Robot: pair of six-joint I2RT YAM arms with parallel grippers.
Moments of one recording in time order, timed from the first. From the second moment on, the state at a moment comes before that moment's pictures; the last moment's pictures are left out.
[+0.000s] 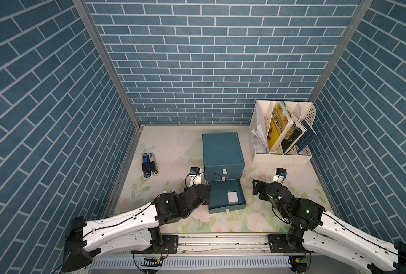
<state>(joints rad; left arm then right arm) -1.18 0.98 0.75 -0.50 -0.51 -0.84 0.99 0.68 0.59 -0.63 0.55 0.95</state>
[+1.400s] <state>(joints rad) -1.19 1.35 0.80 -0.45 -0.48 -0.84 0.99 0.59 0.52 -0.60 0.47 0.95</state>
